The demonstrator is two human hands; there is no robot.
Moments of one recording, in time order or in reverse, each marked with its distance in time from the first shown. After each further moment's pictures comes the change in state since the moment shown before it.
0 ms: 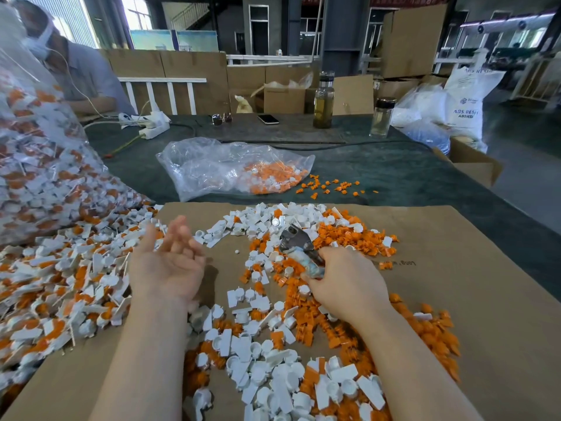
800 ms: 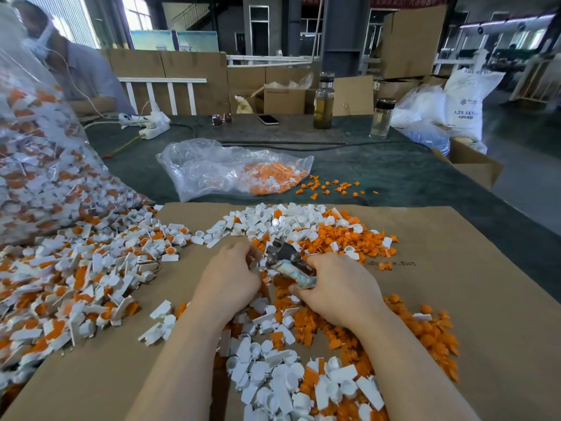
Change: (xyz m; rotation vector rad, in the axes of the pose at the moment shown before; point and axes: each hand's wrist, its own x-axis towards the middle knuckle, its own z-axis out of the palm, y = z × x) left_hand -0.020 -0.051 0.013 1.986 -0.389 0.439; right_hand -0.001 -0.005 0.002 -0.010 -0.093 -0.091
